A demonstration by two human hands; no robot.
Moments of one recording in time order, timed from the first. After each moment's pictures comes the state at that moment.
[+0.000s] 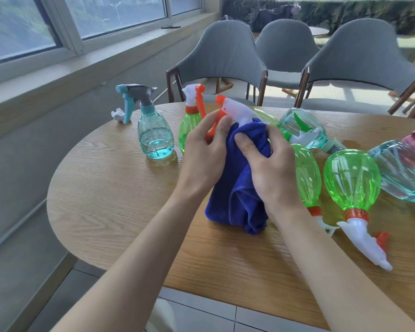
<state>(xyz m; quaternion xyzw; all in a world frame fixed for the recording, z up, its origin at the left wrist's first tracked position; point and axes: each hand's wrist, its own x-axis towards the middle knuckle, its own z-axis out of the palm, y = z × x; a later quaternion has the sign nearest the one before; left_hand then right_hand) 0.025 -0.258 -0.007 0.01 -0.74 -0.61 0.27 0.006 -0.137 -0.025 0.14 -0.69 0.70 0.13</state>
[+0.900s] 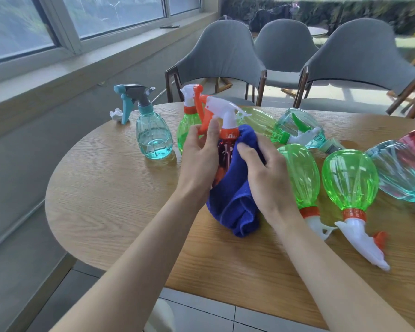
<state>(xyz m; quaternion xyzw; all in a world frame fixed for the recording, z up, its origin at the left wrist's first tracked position) 0.025 -0.254 -0.015 0.11 -0.63 -0.75 0.18 0.017 -0.131 -0.032 0.17 -0.71 0.67 0.08</state>
